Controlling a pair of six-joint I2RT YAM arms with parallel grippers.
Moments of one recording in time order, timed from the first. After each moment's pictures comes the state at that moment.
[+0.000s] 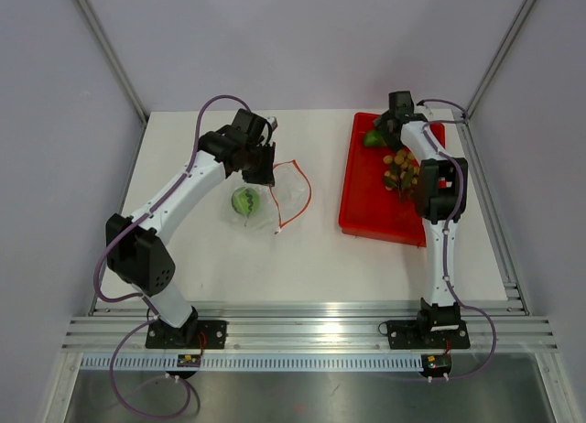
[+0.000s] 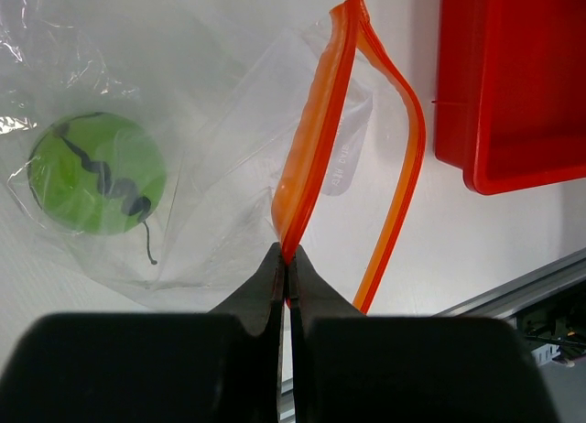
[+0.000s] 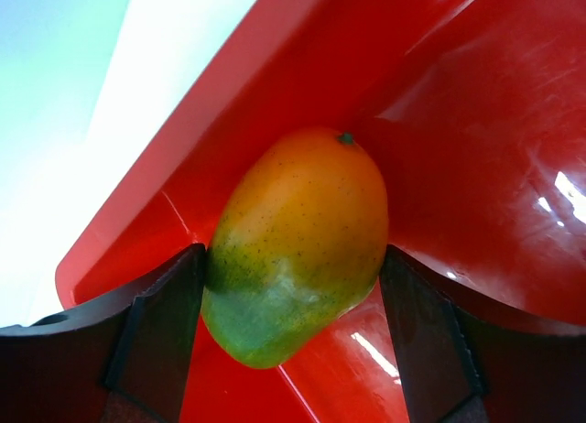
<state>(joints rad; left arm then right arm) -0.50 1.66 1.59 -0.89 0.12 -0.35 0.08 2.47 2.14 -0.51 0.23 1.02</state>
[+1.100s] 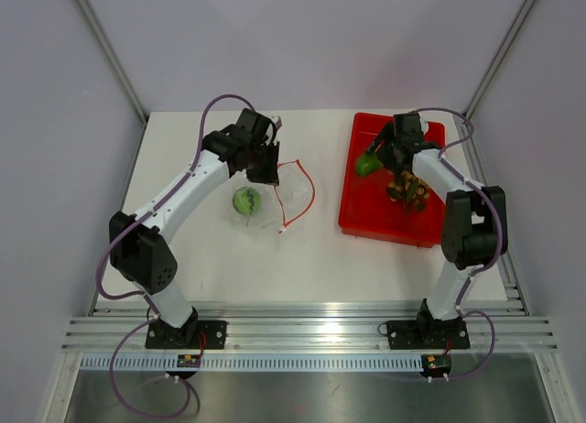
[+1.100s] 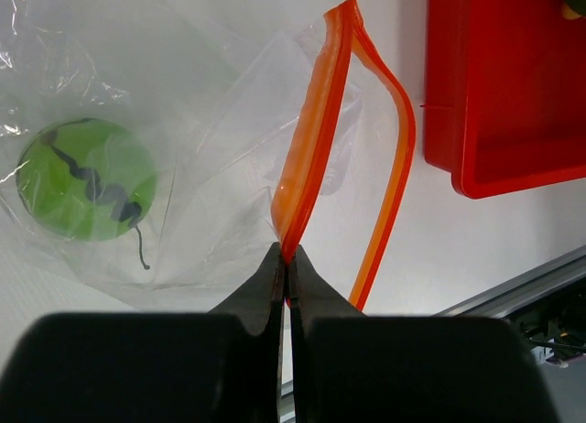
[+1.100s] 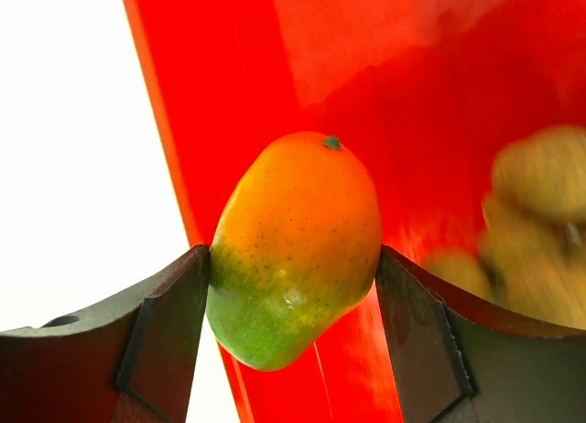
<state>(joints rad) -0.52 1.67 1.60 -0.87 0.12 -0.37 0.14 1.88 1.40 -0.29 0.03 0.74</state>
